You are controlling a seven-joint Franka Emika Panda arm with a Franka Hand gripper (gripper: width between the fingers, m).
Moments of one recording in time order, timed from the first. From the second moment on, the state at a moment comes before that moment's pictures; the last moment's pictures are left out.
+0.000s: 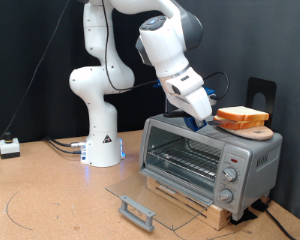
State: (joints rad) arm 0.11 -0.23 0.03 -2.42 0.59 2.23 -0.95
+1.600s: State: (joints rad) arm 0.12 -0.23 0.21 -2.41 0.59 2.25 -0.82
